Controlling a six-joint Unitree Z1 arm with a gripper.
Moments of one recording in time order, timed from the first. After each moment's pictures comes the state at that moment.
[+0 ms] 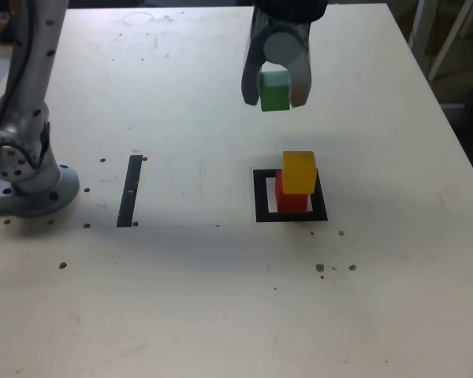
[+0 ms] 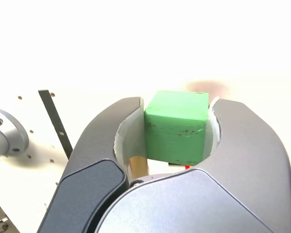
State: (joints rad) arm 0.12 2.03 -1.83 1.53 0.13 0.18
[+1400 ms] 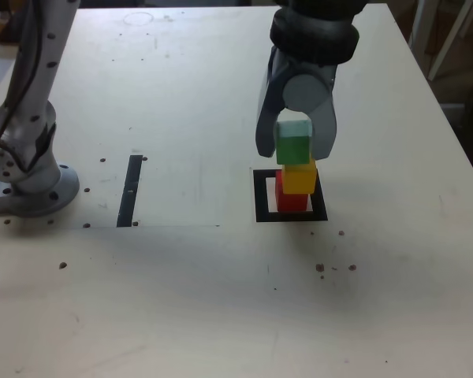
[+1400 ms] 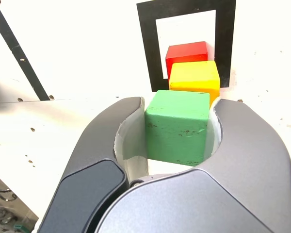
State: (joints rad) arm -0.09 2.09 -1.92 1.58 -0.03 0.00
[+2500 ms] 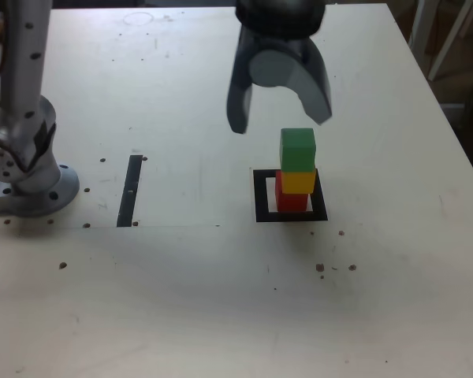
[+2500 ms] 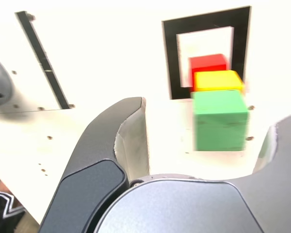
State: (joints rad) arm -0.09 1.93 -1.78 1.57 0.05 -0.01
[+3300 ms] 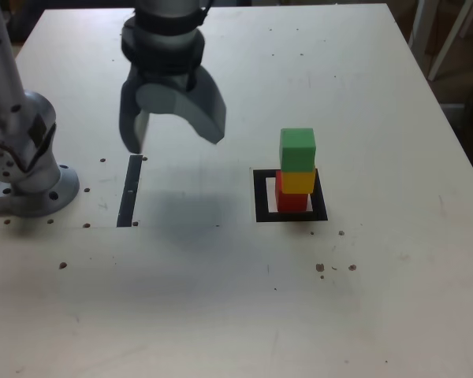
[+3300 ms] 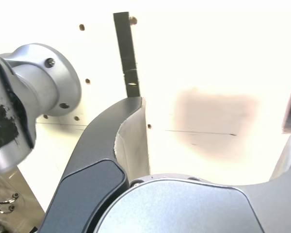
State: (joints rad) arm -0.09 1.64 -1.15 1.32 0.06 -0.08
